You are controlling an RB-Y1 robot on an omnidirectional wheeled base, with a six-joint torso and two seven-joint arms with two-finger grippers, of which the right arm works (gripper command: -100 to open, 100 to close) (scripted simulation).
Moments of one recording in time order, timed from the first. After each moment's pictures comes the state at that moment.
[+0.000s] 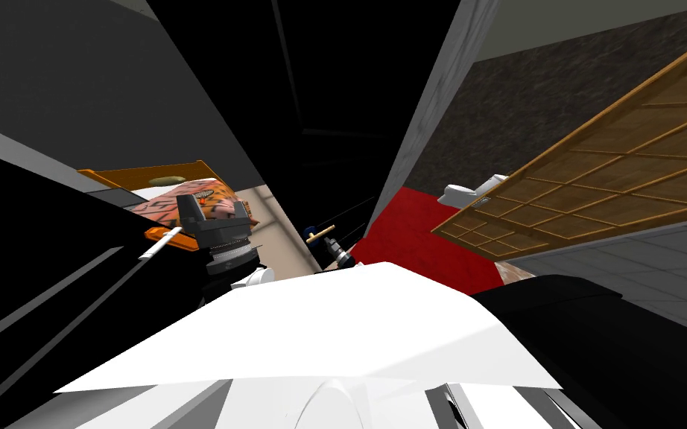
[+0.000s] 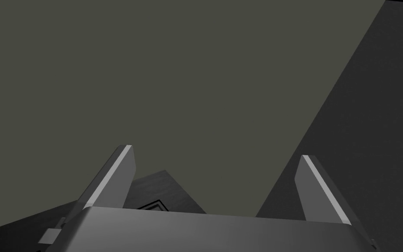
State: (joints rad) arm 0.36 -0.11 0.58 -1.63 0.49 -0.32 -0.39
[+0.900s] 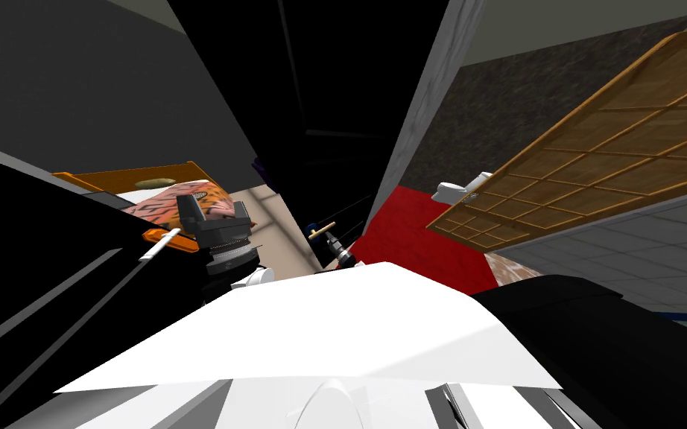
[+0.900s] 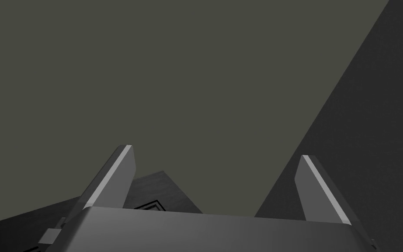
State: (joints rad) arm 0.36 -0.09 0.54 -1.62 0.48 -0.32 -0.37
